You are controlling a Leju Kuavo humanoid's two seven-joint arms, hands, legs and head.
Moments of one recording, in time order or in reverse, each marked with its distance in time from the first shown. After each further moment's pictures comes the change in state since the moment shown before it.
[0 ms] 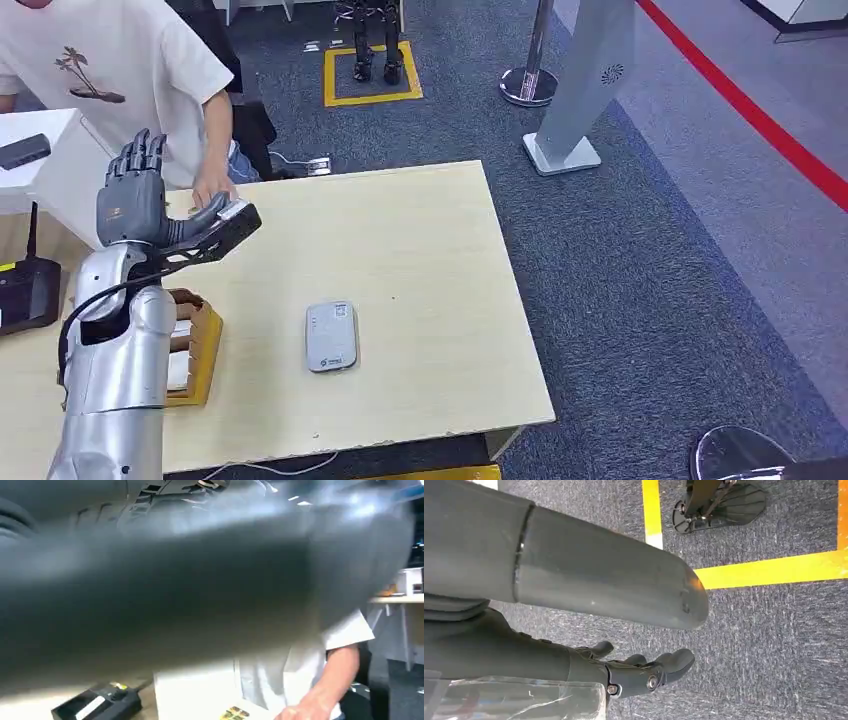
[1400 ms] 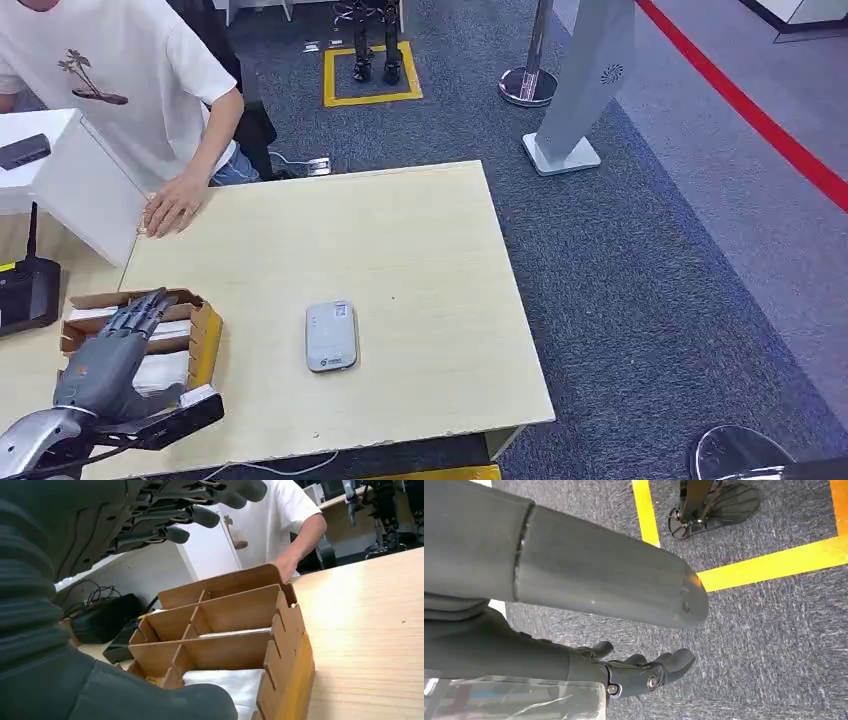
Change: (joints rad) left arm 0.674 0.532 -0.227 -0.578 0.490 -0.214 0.080; right arm 0.009 -0.003 -0.058 0.000 -0.072 -0.010 -0.004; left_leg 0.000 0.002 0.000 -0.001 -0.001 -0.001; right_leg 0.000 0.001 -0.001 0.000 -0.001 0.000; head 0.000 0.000
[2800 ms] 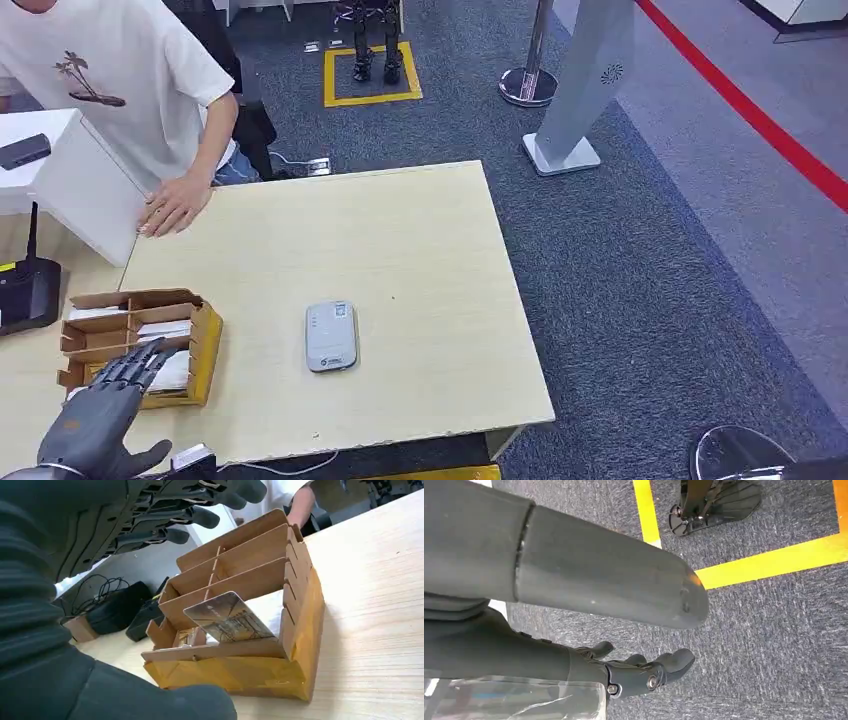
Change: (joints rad) left arm 0.210 0.085 -0.006 -0.135 -0.005 -0.005 0.082; right arm 0.000 0.000 0.000 0.000 0.011 -0.007 0.001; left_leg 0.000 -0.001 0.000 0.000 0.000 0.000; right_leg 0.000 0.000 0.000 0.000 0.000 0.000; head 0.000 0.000
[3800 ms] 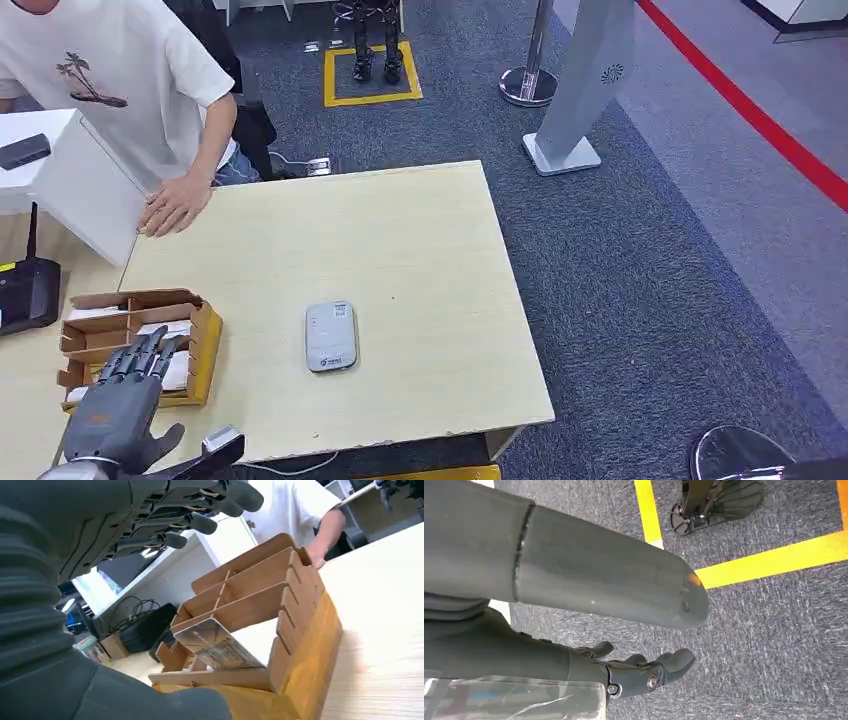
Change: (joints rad) left arm -0.035 -0.228 -0.002 0.016 -0.361 -0.001 0.072; right arm -0.003 0.000 0.000 0.000 -0.002 -0.006 0.015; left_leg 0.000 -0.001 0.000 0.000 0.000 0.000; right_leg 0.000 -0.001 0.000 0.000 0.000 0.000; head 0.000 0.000
